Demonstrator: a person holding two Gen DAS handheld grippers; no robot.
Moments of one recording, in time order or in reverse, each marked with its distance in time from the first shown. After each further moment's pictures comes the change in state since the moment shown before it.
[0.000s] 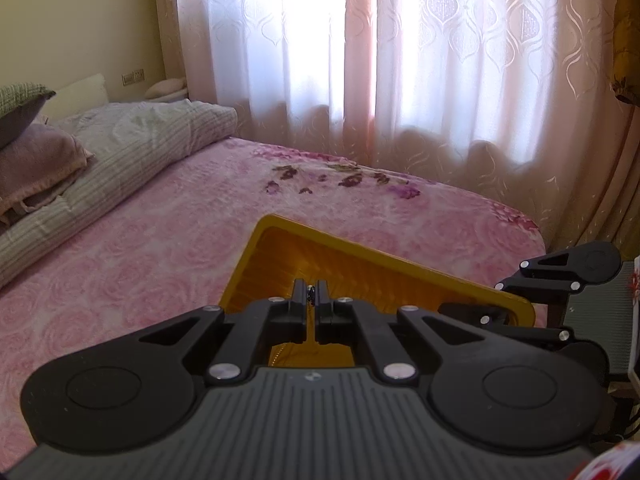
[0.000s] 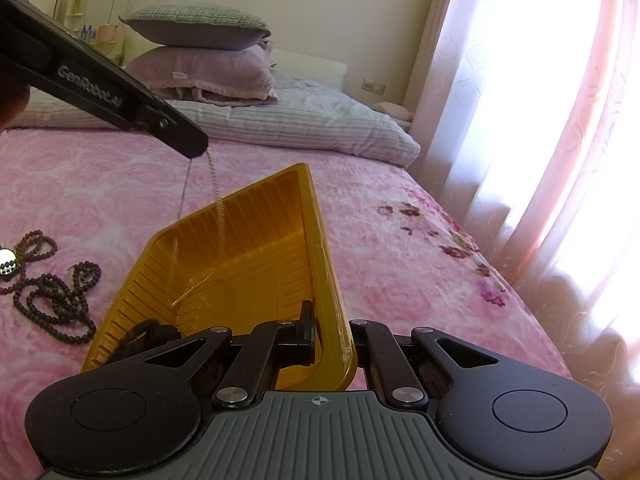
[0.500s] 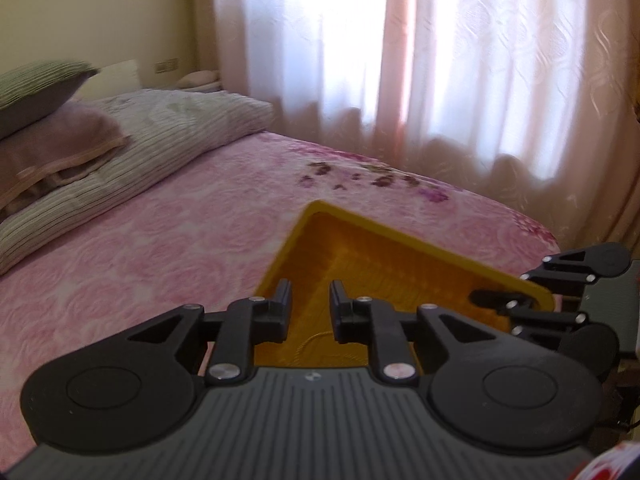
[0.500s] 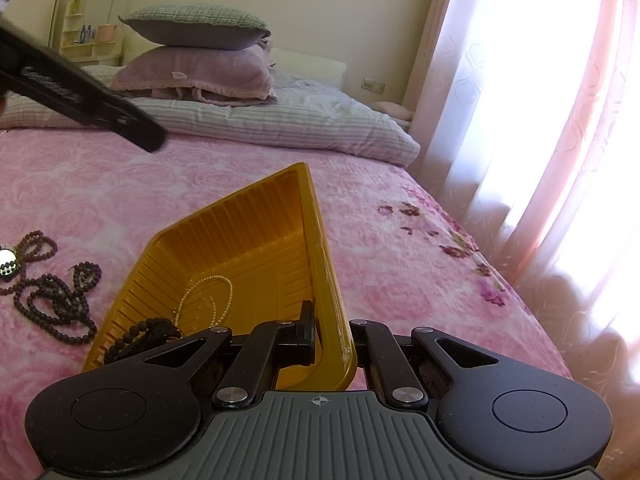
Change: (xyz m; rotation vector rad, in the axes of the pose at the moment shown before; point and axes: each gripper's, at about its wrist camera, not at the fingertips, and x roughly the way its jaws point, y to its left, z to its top) left arm -0.032 0.037 -0.020 -0.098 -0.013 0.075; right arm 0.000 0.000 0.000 -0.001 0.001 -0.001
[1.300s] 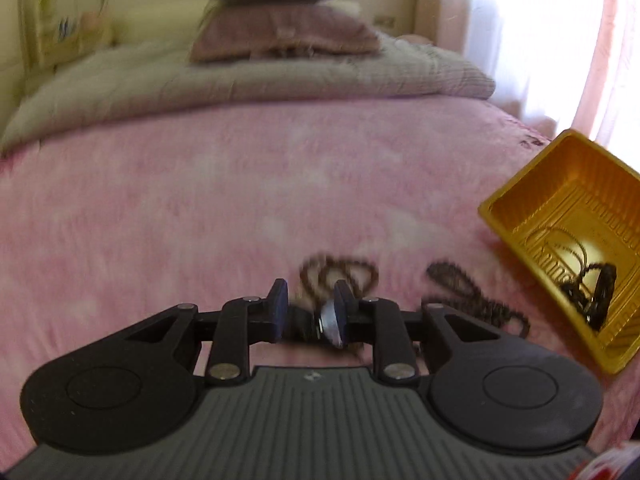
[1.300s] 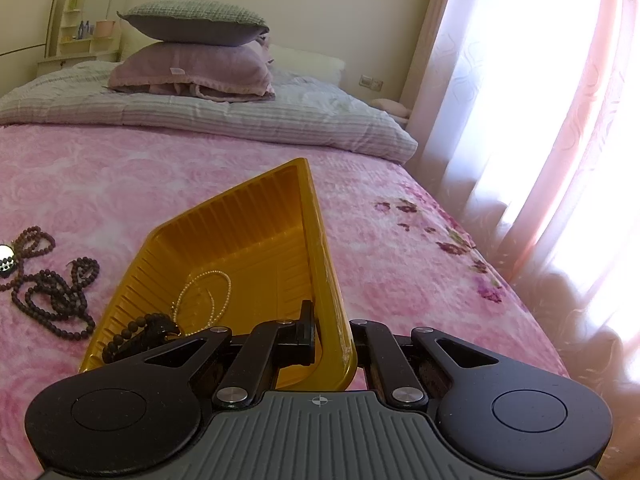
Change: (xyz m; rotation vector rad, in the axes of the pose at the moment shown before) left arm -0.091 0.121 -0.188 -0.423 0.085 0.440; right arm -0.002 -0.001 -0.001 0.001 0.015 -0.010
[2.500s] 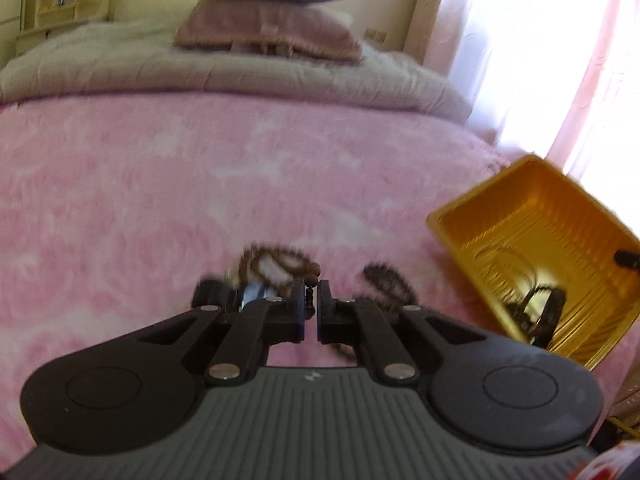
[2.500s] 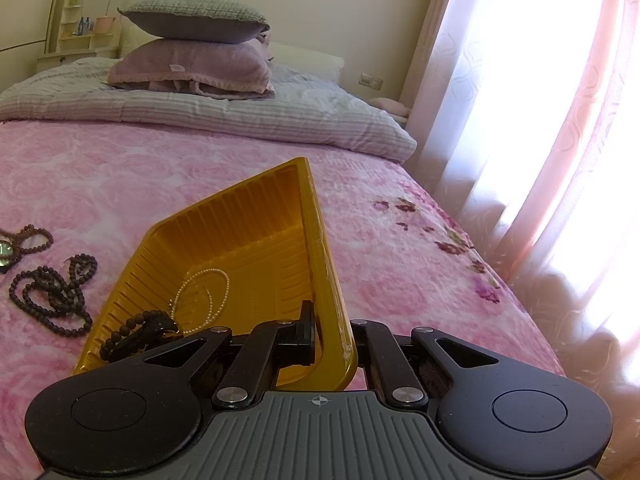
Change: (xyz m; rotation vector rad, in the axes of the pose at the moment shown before) left arm -0.010 -0.026 -0.005 -0.093 -0.056 -0.112; right arm 0.001 0.000 0.001 -0.008 0.002 -0.003
